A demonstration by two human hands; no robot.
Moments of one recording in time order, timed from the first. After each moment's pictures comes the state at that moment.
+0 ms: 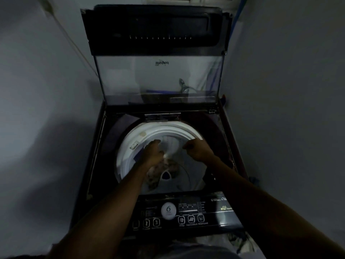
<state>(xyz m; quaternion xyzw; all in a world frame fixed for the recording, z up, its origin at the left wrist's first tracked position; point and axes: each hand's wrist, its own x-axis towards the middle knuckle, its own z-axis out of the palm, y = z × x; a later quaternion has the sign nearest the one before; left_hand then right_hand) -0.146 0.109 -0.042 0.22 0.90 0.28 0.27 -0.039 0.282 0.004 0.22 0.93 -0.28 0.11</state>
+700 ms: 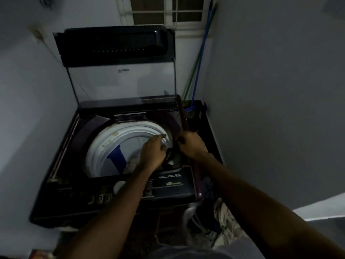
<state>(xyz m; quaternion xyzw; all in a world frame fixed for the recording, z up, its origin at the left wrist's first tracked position) 0.021 0.203 0.014 0.31 0.90 0.31 0.06 0.108 0.349 0.055 0.17 0.94 -0.28 -0.06</state>
